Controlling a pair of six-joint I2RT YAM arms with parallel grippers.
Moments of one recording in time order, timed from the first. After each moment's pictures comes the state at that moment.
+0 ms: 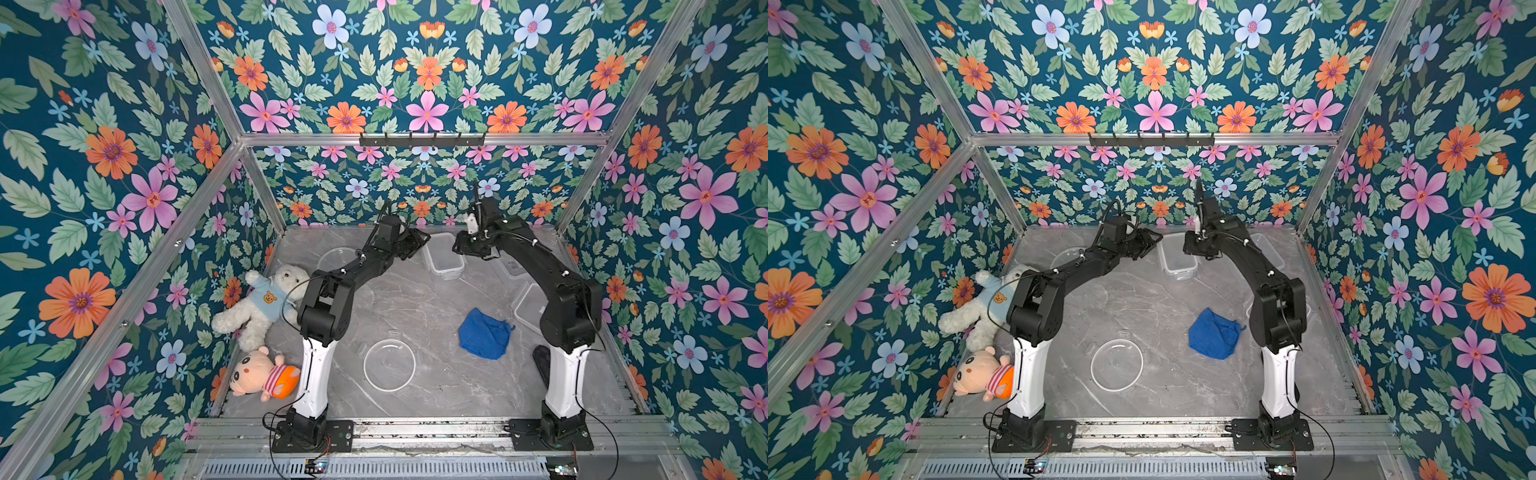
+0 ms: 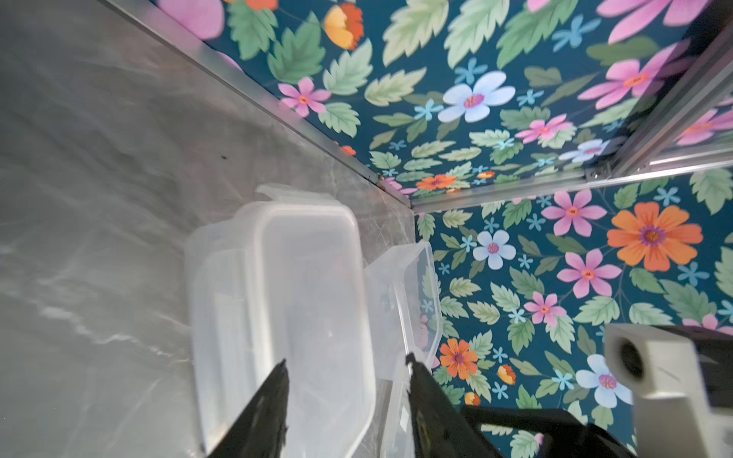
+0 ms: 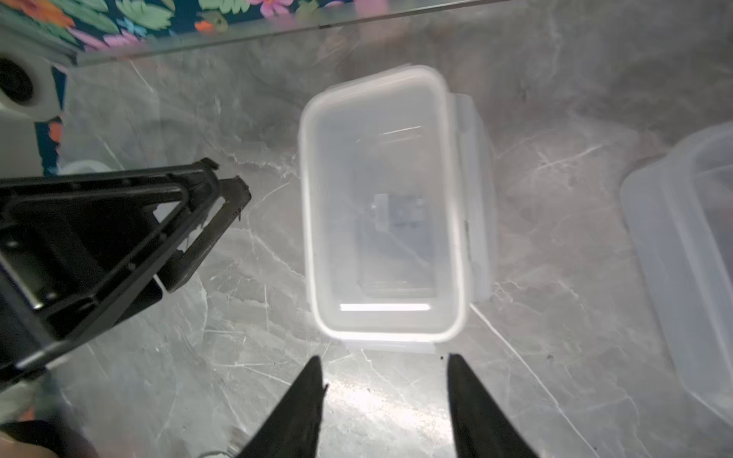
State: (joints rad) left arm -0.48 2.25 1.77 0.08 0.44 -0.99; right arm 0.26 2.00 1.81 -0.78 -0.23 0.39
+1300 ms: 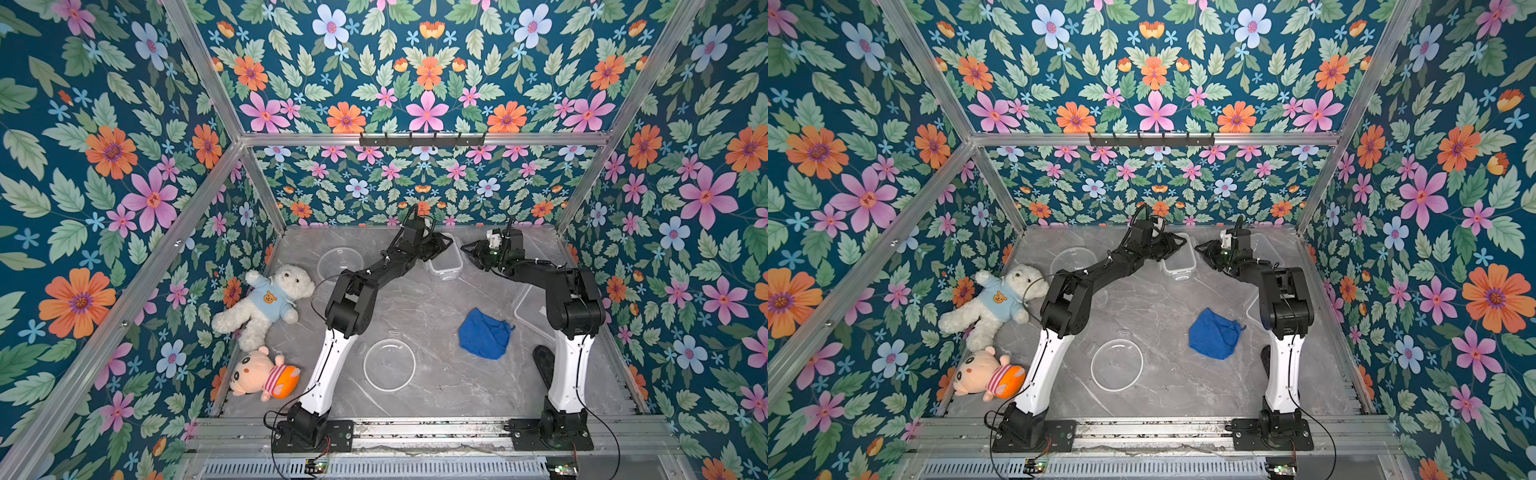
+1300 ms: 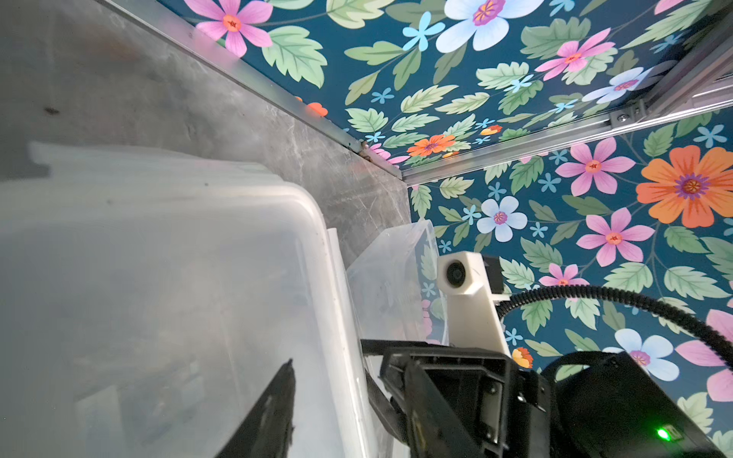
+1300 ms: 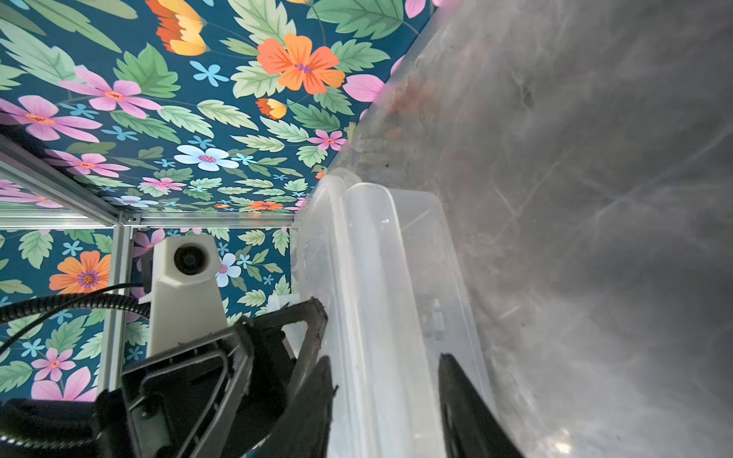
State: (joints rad) left arm -0.55 2.48 1.98 0.09 0.43 -0.99; right arm 0.08 2.16 1.40 0.25 -0.68 0.96
